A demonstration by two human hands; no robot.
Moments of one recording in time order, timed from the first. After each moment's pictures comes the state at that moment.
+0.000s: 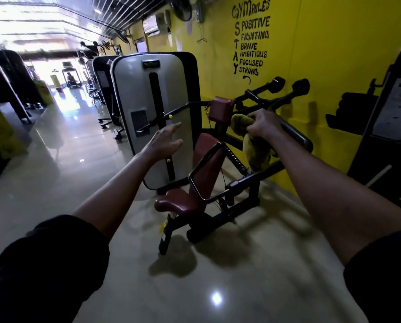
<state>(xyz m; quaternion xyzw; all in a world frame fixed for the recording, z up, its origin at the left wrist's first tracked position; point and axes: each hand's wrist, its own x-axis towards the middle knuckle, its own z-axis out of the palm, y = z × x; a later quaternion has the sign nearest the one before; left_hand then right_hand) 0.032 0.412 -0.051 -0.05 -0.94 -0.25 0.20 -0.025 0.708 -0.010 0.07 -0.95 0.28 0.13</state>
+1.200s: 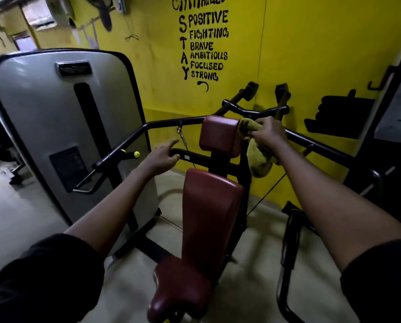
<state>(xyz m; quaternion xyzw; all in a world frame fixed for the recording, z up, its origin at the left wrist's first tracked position) -0.523 0.167 -0.099 -0.25 -0.93 -0.26 0.08 -0.456 0.484 -0.044 -0.18 -0.91 0.29 0.23</state>
